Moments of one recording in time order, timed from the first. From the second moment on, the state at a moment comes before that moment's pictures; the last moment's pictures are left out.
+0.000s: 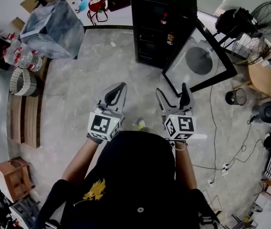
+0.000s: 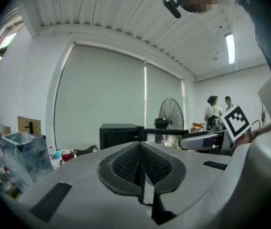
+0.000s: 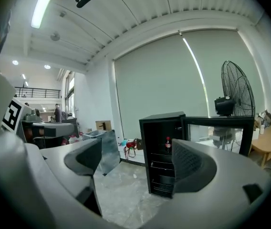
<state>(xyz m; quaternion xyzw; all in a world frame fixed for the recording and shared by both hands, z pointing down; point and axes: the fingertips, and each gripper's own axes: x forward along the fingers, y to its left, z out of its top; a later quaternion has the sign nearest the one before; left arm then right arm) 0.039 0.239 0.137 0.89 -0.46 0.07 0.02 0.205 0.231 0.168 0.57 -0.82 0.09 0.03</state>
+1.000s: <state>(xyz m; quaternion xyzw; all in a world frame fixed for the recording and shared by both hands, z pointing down) -0.070 0.076 0.142 0.88 -0.48 0.02 0.05 0.150 0.074 0.190 0.61 -0.78 0.12 0.11</state>
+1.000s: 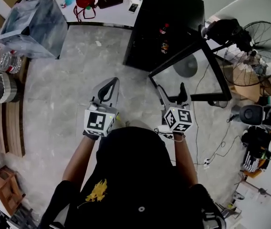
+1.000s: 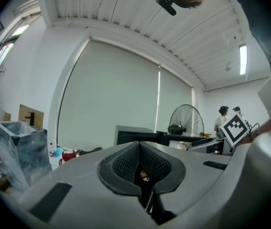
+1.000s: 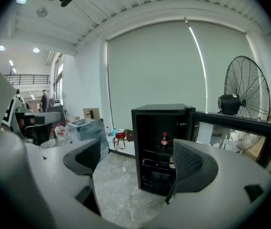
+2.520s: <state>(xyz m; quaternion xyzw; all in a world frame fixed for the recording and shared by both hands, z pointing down) -0.027 -0.048 0.256 0.85 -0.52 0.04 0.04 0.230 -0.267 0.346 0.61 -0.76 0.10 0.20</state>
